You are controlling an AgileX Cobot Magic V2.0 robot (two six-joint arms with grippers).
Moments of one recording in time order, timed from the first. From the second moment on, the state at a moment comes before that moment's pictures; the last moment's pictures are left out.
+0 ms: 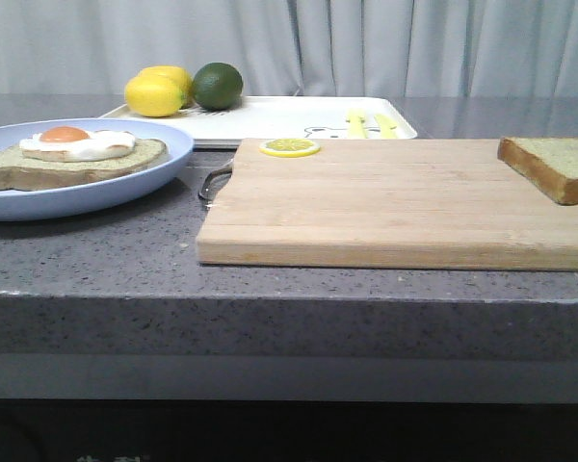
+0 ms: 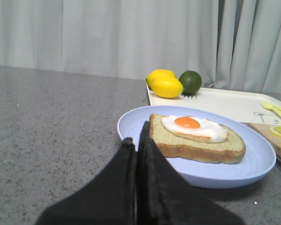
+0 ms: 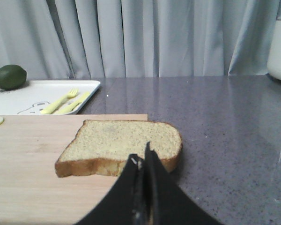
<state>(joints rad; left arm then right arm) -0.09 0.00 0.00 -0.03 0.00 -0.08 -0.01 -0.01 0.03 0.08 -0.03 -0.01</state>
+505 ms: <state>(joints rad) -0.09 0.13 -0.56 -0.04 0.38 -0.08 -0.01 0.08 -0.49 0.08 0.36 -0.01</state>
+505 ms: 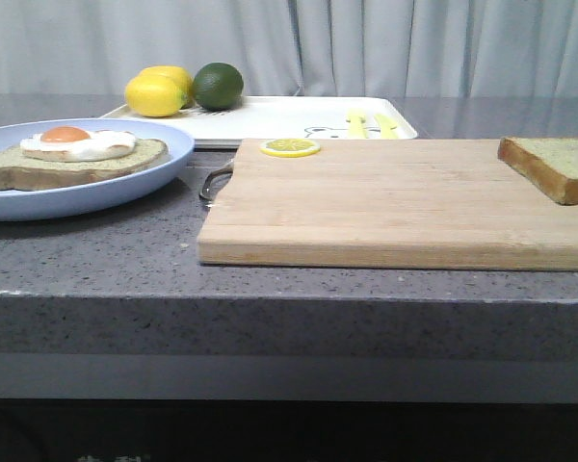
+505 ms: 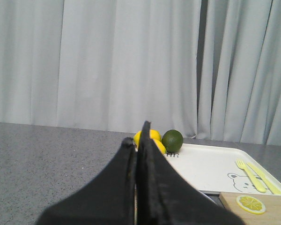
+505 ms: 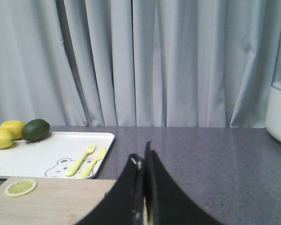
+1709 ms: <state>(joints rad) -0.09 0.68 -0.84 0.01 0.60 -0.08 -0.01 0.74 -0.79 0.12 0.80 -0.01</state>
